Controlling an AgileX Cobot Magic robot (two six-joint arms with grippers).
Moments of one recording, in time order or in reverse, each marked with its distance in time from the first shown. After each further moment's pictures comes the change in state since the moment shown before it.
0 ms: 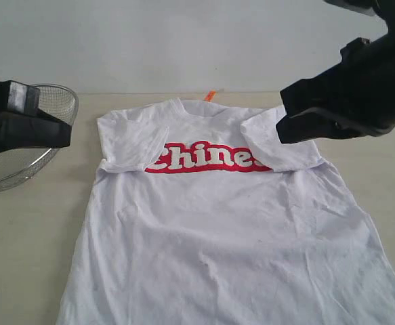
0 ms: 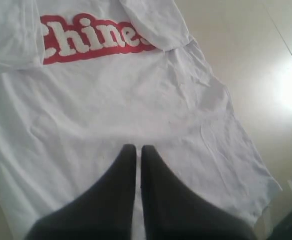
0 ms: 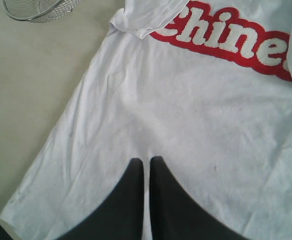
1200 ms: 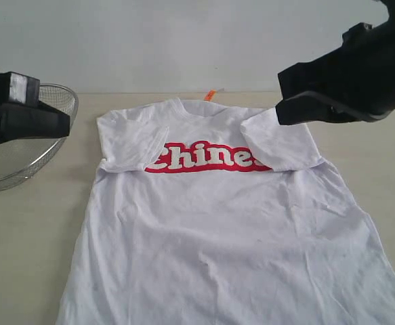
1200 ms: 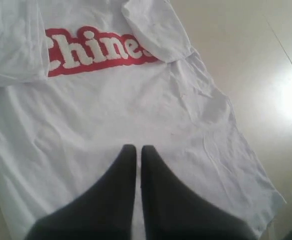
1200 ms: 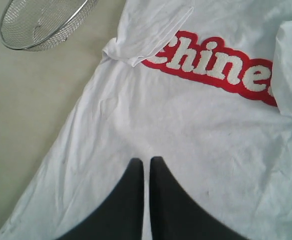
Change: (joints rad) left arm 0.000 0.000 0.000 -0.003 -0.044 0.002; right arm 0.000 0.000 0.000 0.010 -0.090 -0.001
